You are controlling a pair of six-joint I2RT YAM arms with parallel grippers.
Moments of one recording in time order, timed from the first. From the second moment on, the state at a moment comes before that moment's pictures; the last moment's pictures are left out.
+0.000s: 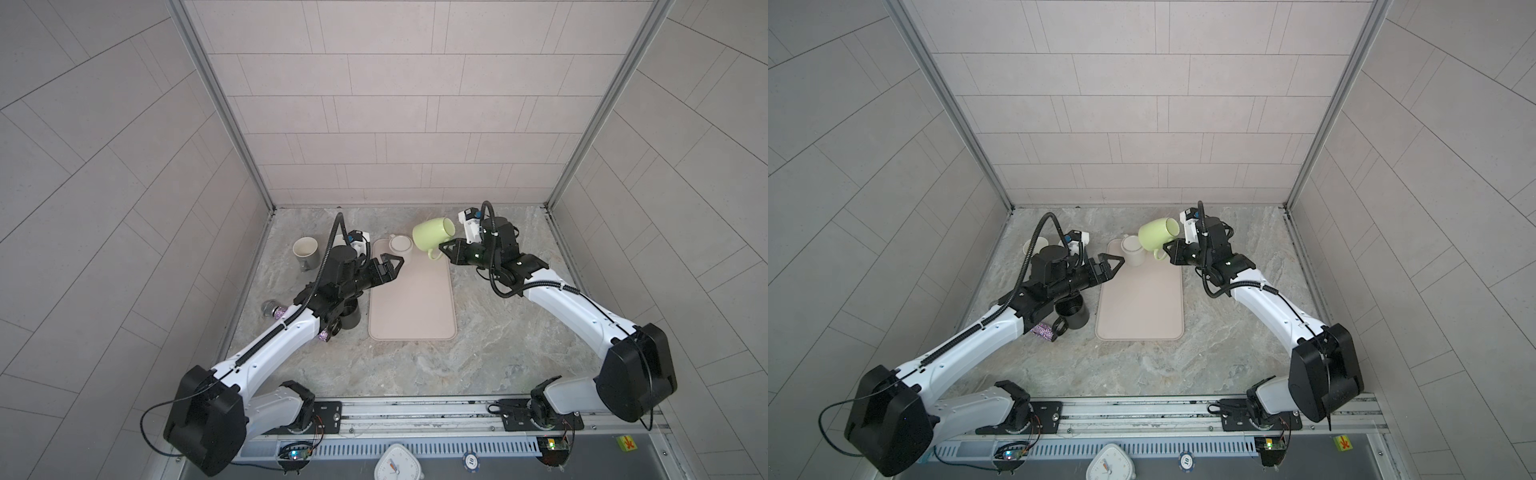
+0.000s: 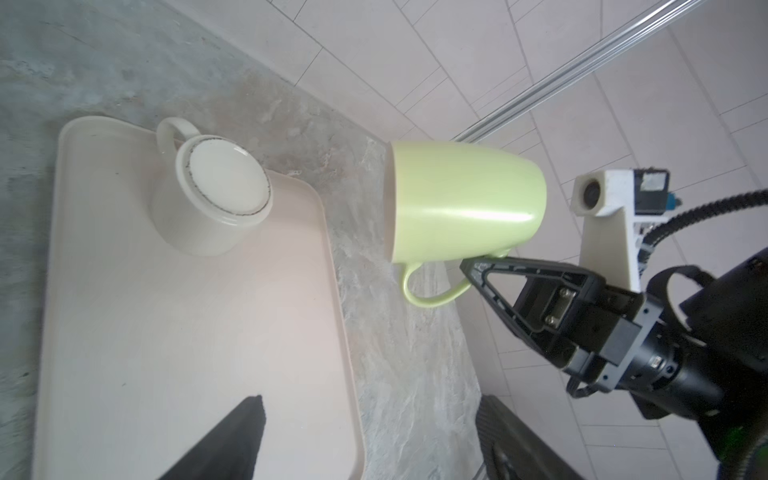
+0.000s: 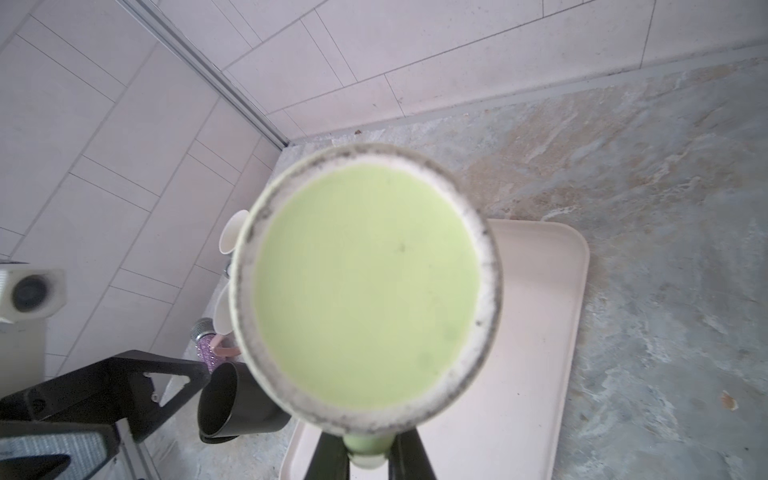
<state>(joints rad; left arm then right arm) -0.50 1.19 0.79 0.05 0.31 -0.81 0.39 1.38 1.07 -0.17 -0.32 0.50</state>
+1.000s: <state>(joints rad) -0.55 1.45 0.86 0.49 0.51 -0.98 0.36 1.23 0.92 0.03 -0.47 0.72</state>
